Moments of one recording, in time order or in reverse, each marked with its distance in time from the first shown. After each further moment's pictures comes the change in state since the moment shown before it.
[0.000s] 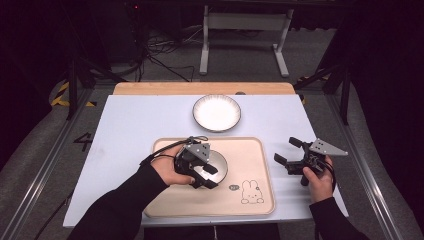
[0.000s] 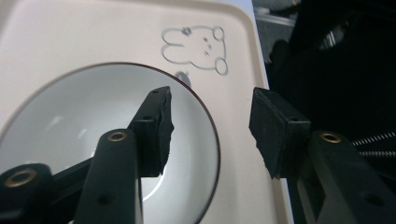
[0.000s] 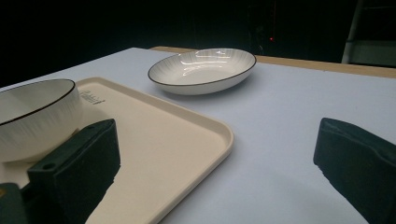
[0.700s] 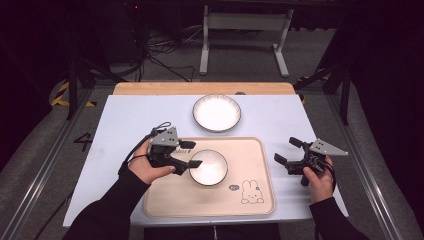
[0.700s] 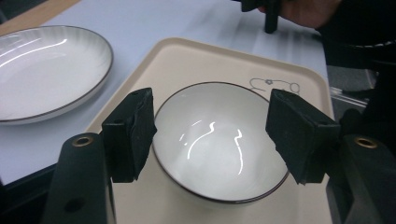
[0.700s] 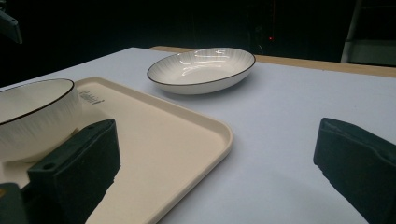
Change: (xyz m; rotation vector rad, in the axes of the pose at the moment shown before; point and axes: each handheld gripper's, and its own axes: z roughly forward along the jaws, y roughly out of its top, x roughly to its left) left arm 0.001 -0.044 -0.050 -0.283 0.327 -0.133; right arm 0.000 0.000 0.000 0.002 -0.002 0.002
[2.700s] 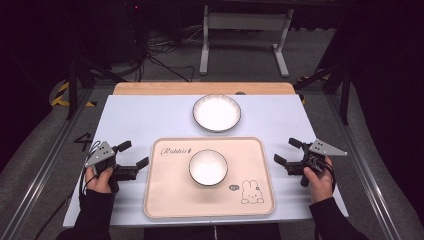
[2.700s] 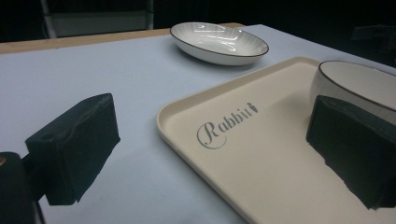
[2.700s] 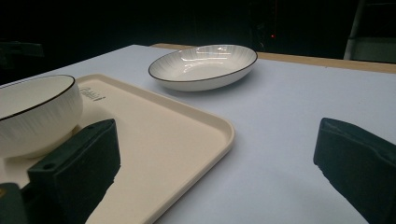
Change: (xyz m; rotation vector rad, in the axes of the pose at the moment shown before) left arm 0.032 -0.140 -0.075 -0.297 0.412 -0.273; right arm 0.000 -0.002 0.001 0.009 0.004 0.000
